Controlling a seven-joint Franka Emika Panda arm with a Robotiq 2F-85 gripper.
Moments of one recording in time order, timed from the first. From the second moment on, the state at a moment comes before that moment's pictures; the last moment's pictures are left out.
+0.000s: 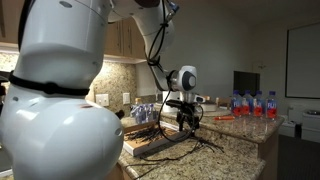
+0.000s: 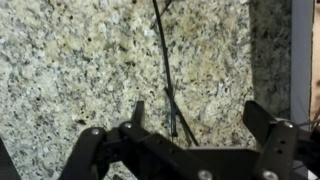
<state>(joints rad) 0.05 0.19 0.00 -2.15 0.03 2.28 0.47</state>
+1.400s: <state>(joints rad) 0.15 0.26 0.04 -2.27 0.07 2.14 0.54</state>
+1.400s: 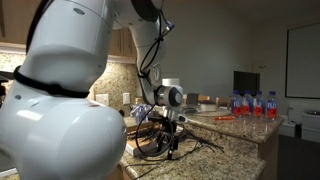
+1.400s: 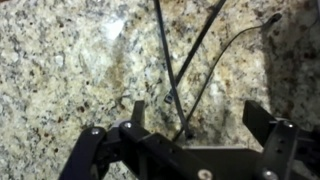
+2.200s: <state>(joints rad) 0.20 0.23 0.07 -2.37 0.09 2.26 0.76</state>
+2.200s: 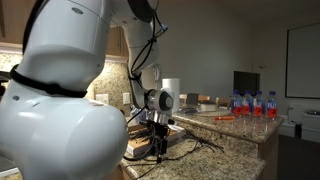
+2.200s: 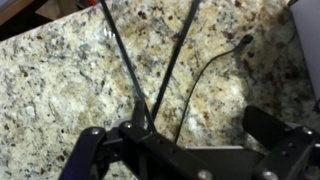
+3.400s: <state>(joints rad) 0.17 0.14 0.06 -2.55 0.17 2.67 0.77</state>
